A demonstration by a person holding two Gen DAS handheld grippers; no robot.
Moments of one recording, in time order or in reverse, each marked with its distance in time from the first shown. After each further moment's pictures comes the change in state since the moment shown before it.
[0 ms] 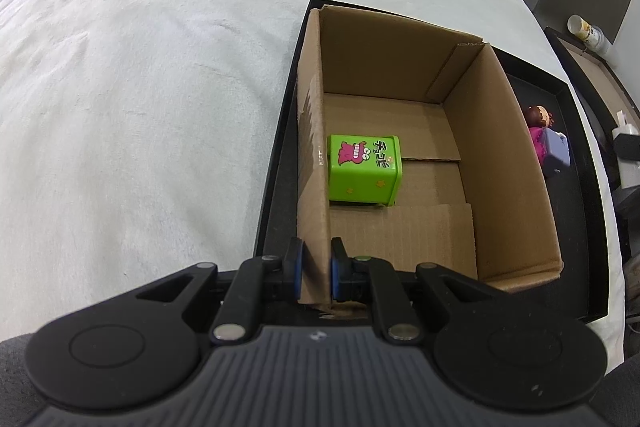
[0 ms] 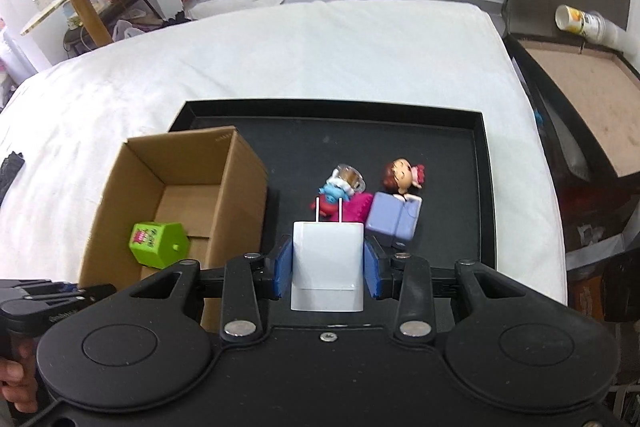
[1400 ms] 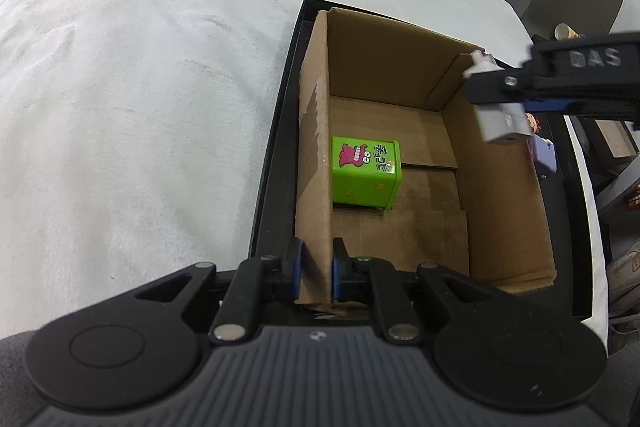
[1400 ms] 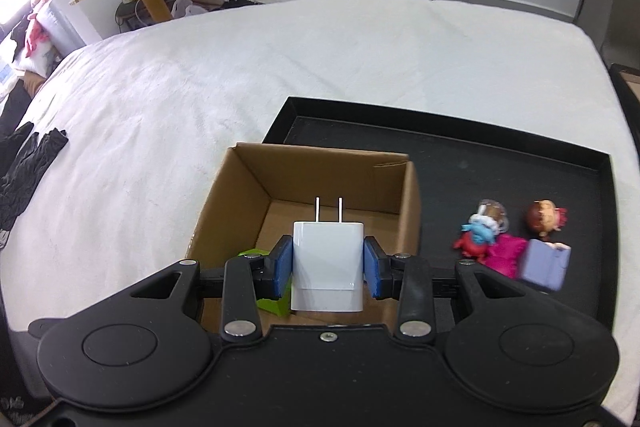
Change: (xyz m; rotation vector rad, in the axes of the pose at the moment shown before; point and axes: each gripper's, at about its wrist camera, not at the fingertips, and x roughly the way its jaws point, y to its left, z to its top) left arm 0.004 0.016 0.003 -0.015 0.007 -0.079; right arm 0.057 0.110 0.030 -0.080 0.042 0.130
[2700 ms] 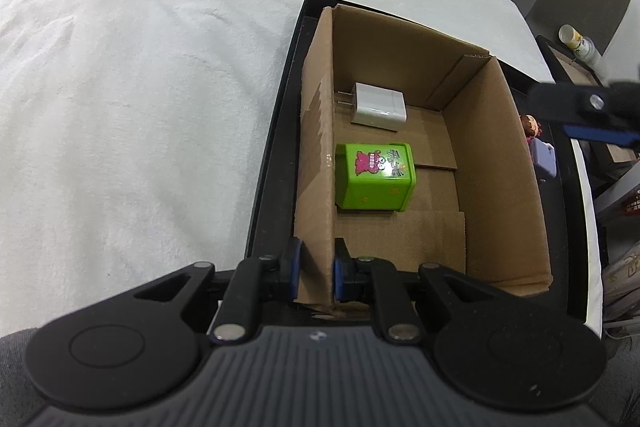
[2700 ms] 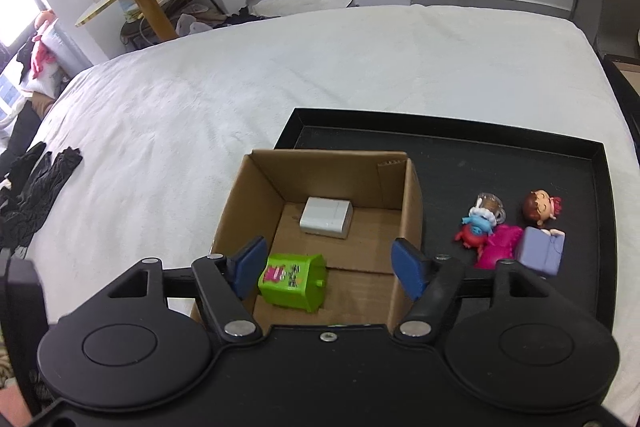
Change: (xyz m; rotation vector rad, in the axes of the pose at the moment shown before) left arm 0.002 -0.002 0.007 -0.020 0.029 0.003; right arm -0.038 -0.013 -0.012 0.043 -0.029 0.030
